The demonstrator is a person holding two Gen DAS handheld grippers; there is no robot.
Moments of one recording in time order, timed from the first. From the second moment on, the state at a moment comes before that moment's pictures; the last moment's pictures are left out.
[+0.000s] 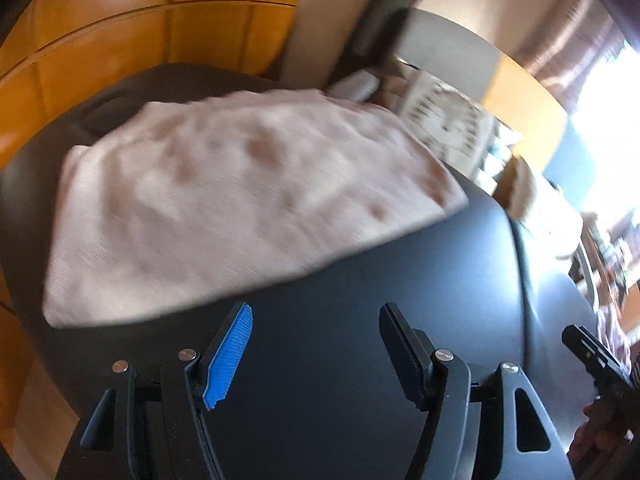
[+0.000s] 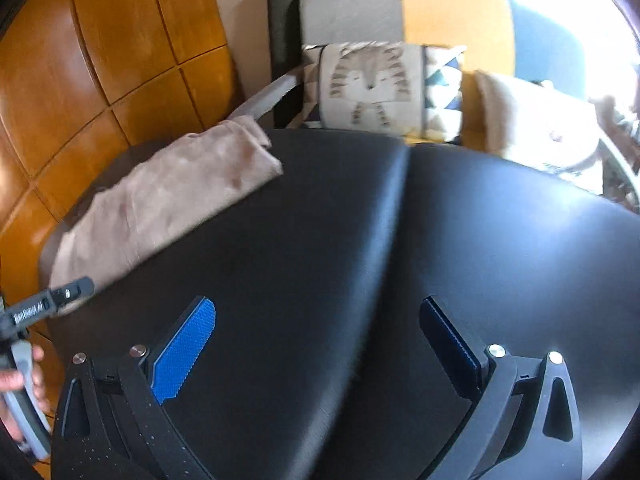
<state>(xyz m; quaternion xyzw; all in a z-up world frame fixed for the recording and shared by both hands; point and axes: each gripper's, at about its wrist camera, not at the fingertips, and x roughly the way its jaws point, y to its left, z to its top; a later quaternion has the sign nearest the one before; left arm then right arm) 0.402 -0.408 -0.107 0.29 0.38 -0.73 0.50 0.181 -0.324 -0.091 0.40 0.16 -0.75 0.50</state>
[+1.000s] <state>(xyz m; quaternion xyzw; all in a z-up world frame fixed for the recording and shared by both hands) 0.481 -0.493 -0.146 0.30 0.37 -0.68 0.56 0.231 -0.548 -0.156 0.35 0.35 -0.64 0.58</state>
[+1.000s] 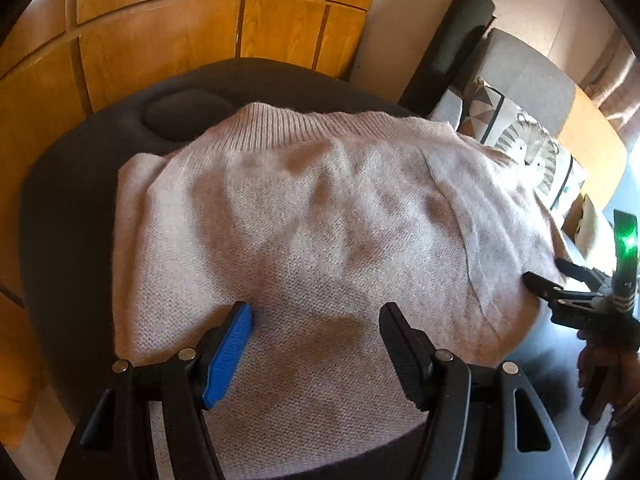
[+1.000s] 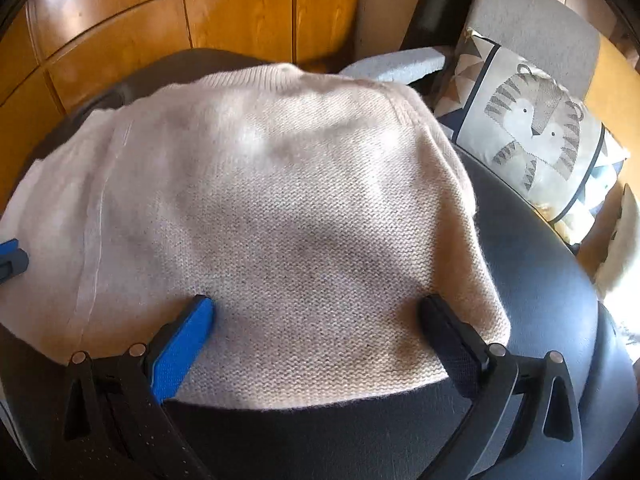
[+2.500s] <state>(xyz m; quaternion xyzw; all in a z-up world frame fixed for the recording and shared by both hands) 0.503 -0.541 -0.138 0.29 0.35 -0.68 0.58 0.206 -0.562 -0.139 0.35 0.29 -0.68 0.58</state>
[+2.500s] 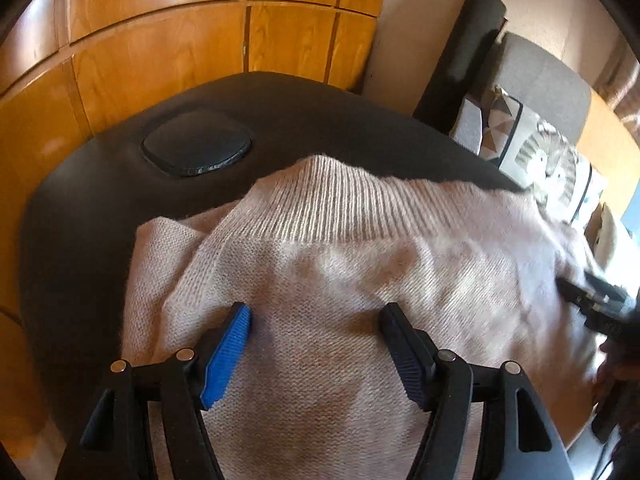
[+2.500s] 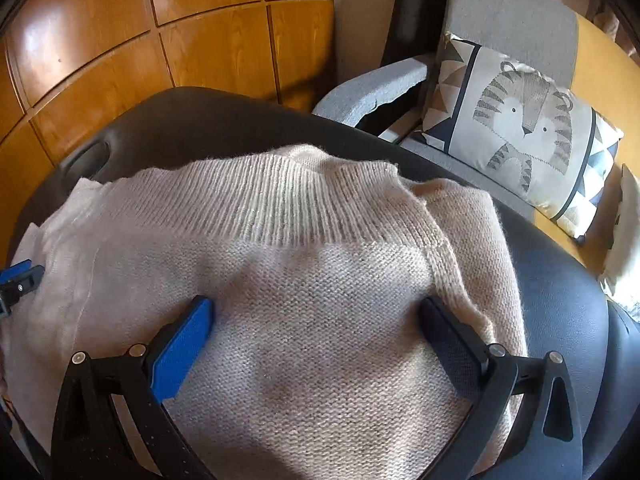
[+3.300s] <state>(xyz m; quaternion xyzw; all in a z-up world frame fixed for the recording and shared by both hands) 0.493 -0.586 -0.150 0.28 0.34 -0.68 0.59 0.220 -0.594 -0.152 0.33 0.28 -0.66 0.61</state>
